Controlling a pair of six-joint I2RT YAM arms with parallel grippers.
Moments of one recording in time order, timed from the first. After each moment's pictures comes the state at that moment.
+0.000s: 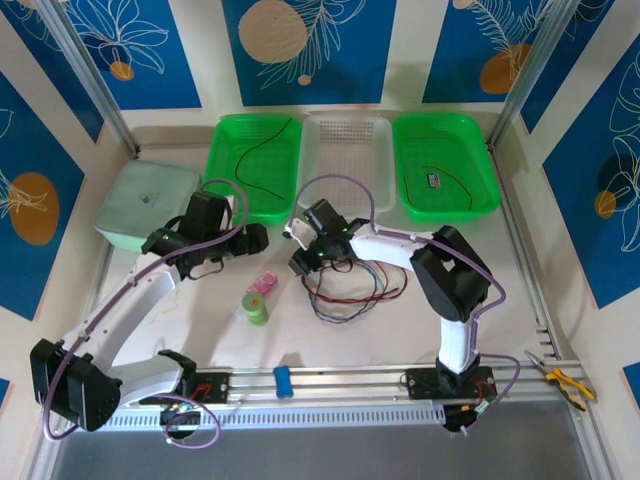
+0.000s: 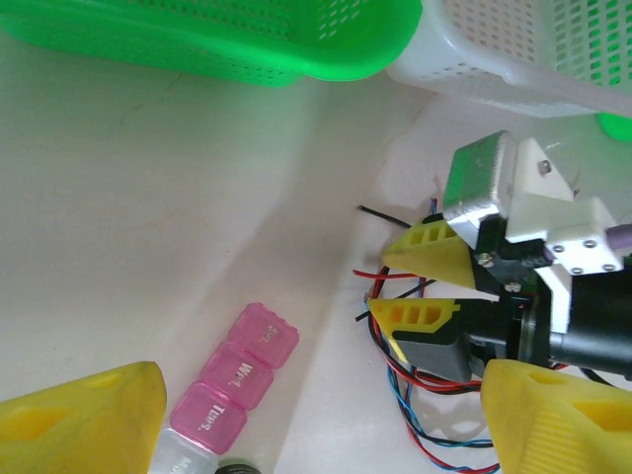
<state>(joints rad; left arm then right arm) -0.42 1.15 1.02 -0.74 0.12 -0.55 0.75 1.90 1.22 -0.31 -0.33 -0.11</state>
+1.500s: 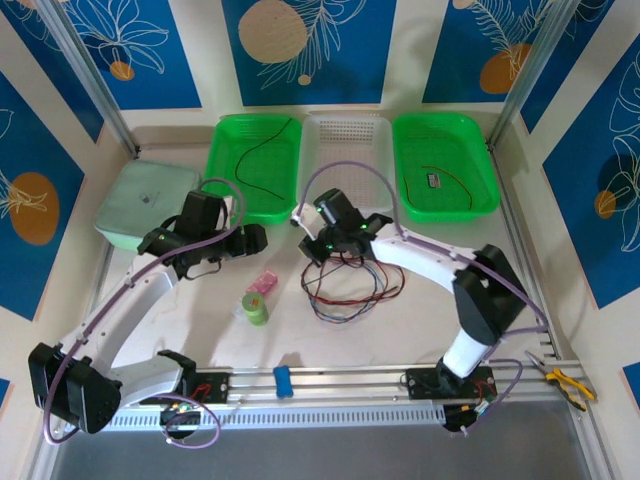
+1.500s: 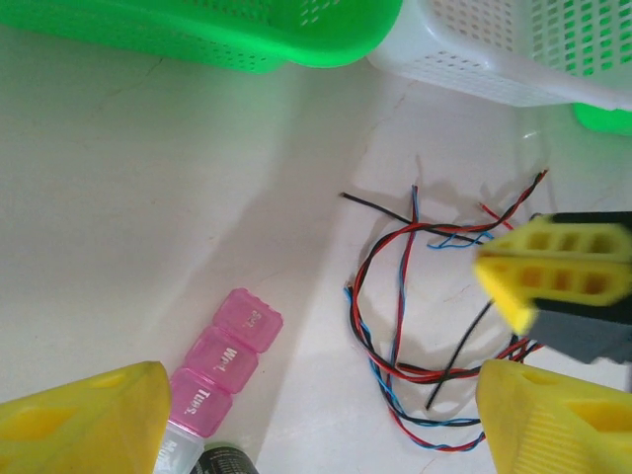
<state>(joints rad) -0.40 1.15 1.03 -0.76 0.18 -0.54 0.74 1.62 1.18 -0.39 -0.22 -0.11</state>
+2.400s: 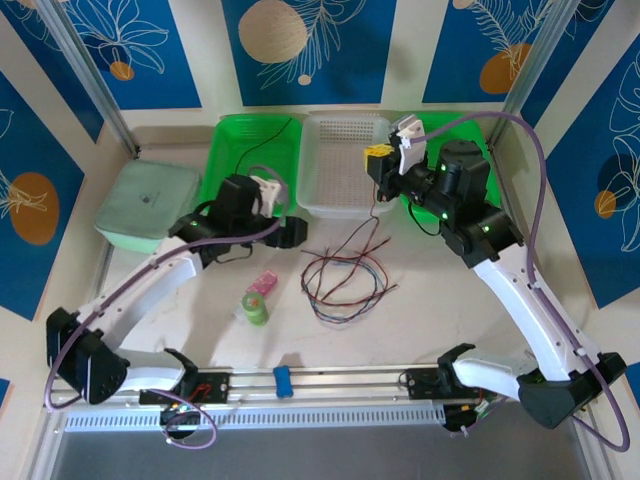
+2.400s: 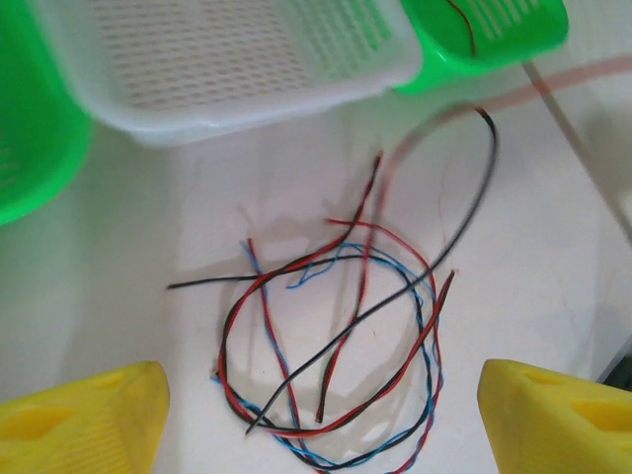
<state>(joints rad) -0.64 1.32 1.17 -0.55 0.24 -0.32 0.48 1.12 1.36 -0.37 -0.21 0.01</state>
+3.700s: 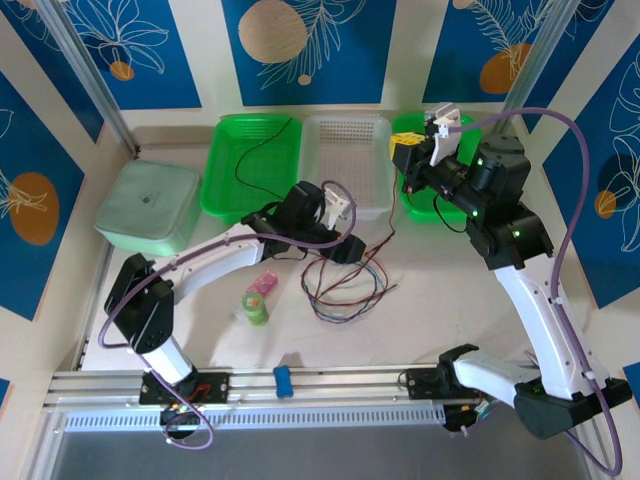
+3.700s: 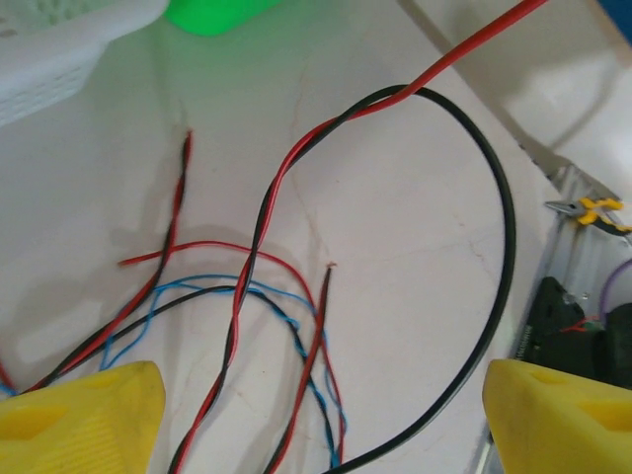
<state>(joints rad) -0.80 1.66 1.29 -0.33 0.44 -0.30 0.35 1.08 1.44 -0.44 -0.31 0.05</state>
